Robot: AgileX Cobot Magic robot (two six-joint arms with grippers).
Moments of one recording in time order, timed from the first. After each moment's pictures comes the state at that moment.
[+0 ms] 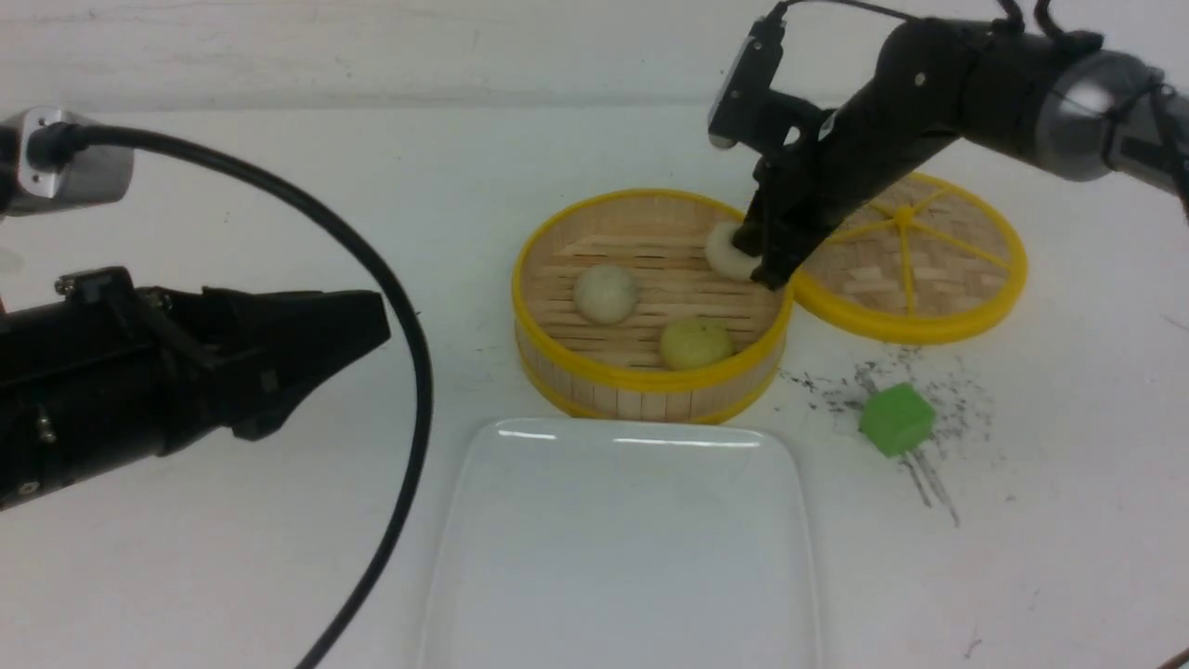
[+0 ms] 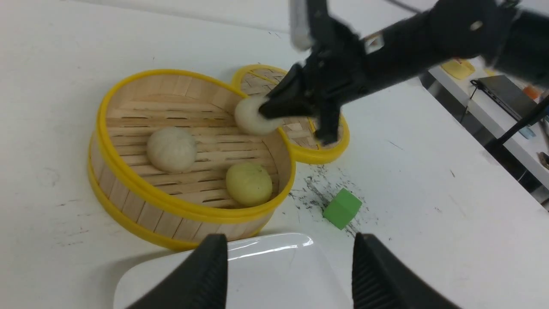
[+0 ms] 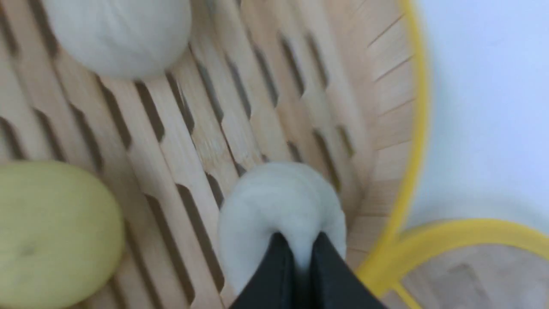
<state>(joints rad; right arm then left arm) 0.33 2.09 -1.82 0.28 0.73 -0.92 0.02 0.93 -0.61 -1.36 0.72 1.13</state>
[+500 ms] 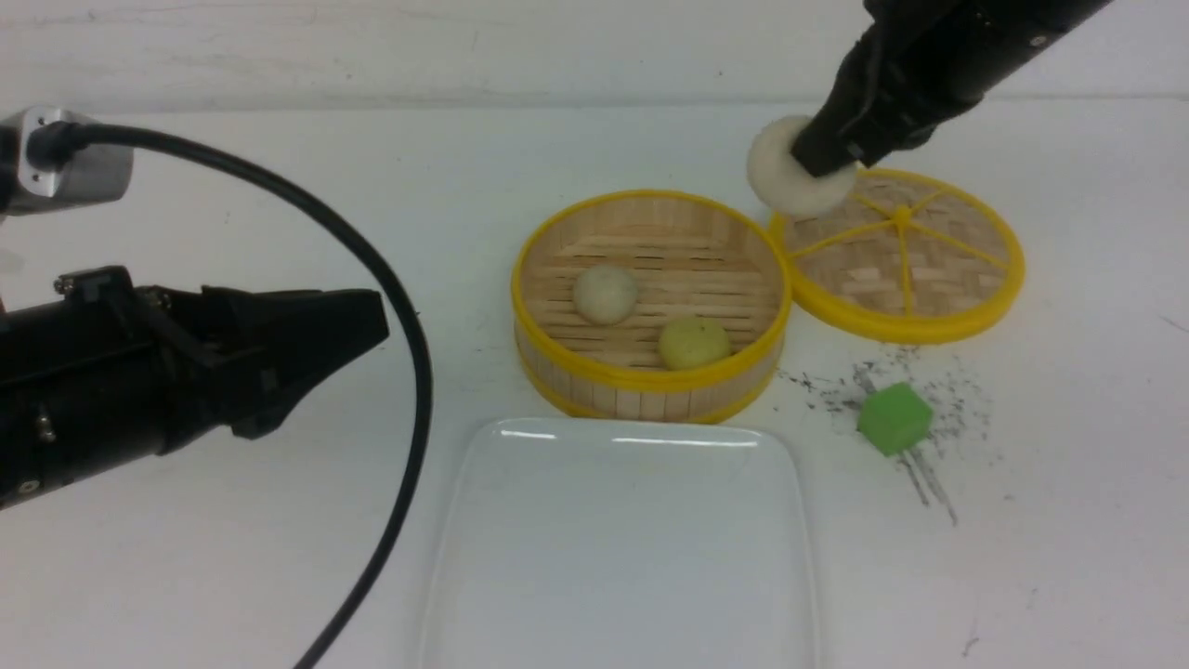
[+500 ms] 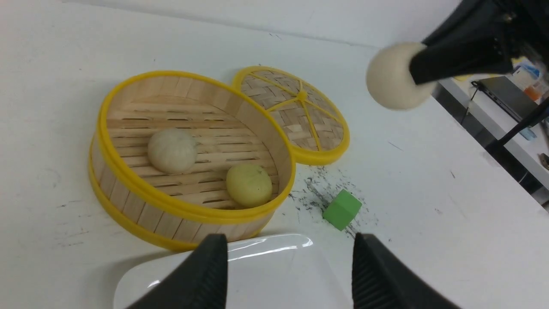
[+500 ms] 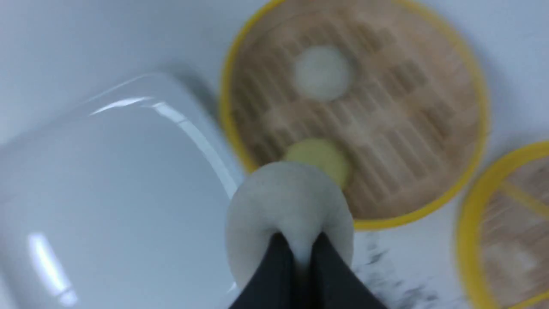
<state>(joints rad) 0.33 1.74 -1.82 0.44 1.22 -0.64 0.02 0.93 -0.61 -1.36 0.72 1.13</state>
